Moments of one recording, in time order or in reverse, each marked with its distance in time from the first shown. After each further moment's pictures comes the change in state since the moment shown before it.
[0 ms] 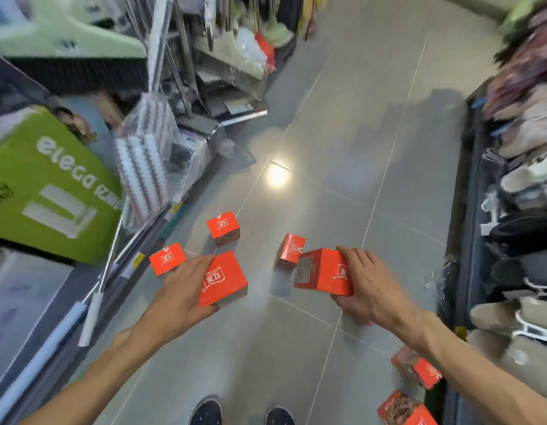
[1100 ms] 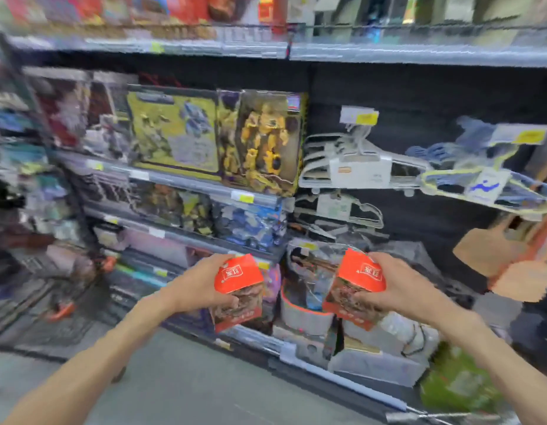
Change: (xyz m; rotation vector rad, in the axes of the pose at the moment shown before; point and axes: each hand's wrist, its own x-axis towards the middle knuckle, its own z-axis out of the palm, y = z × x) left_hand -0.948 0.333 -0.292 -0.037 1.009 -1.039; right_hand -0.397 -0.690 -0.436 0.051 -0.091 -1.400
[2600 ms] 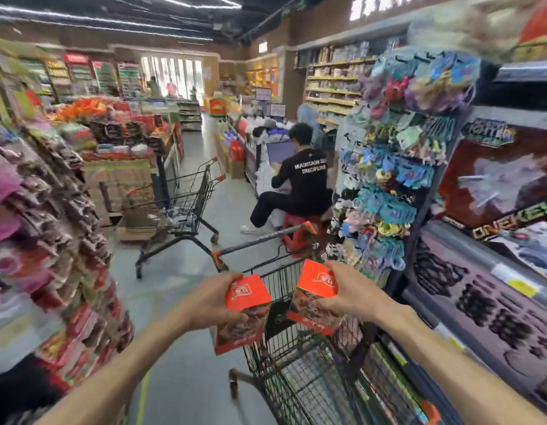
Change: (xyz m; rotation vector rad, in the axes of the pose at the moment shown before) left_hand -0.312 -0.831 -0.520 0.169 0.435 -0.819; right_hand 0.606 -1.050 0.477 0.085 -0.405 -0.919
